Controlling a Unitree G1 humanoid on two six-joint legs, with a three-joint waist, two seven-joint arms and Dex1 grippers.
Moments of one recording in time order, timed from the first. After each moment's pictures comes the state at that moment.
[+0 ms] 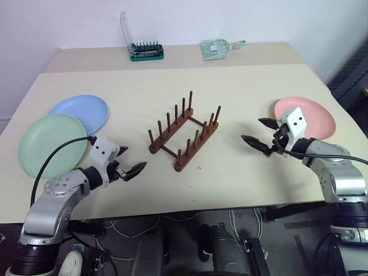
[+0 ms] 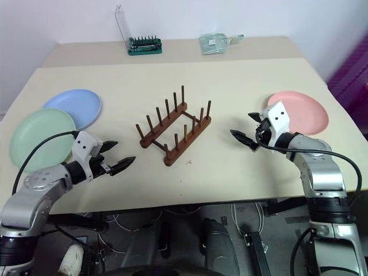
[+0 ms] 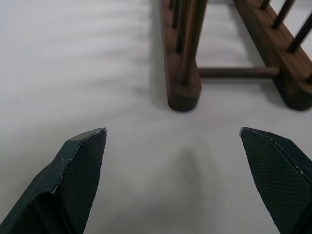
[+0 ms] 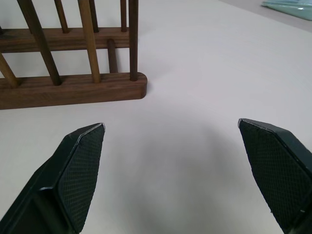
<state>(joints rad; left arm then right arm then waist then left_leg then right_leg) -0.06 0.63 0.13 -0.35 -0.38 0.58 -0.67 -0.35 -0.68 -0.14 0.04 0.33 0.36 0.80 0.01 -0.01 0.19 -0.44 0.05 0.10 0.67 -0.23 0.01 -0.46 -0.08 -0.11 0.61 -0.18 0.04</state>
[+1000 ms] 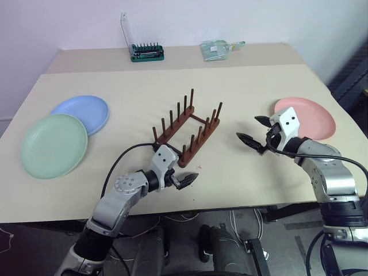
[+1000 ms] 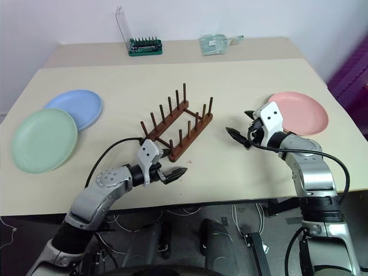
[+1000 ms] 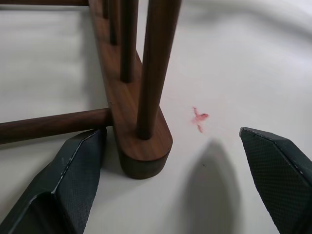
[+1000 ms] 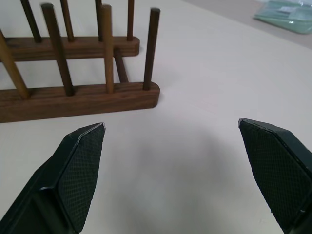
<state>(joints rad) -0.20 0.35 -0.26 -0.26 -0.23 0.53 -0.58 -0.36 -0.64 -0.11 0.02 0.30 0.34 0.73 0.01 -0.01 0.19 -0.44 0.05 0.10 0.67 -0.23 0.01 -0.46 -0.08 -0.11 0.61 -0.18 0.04</state>
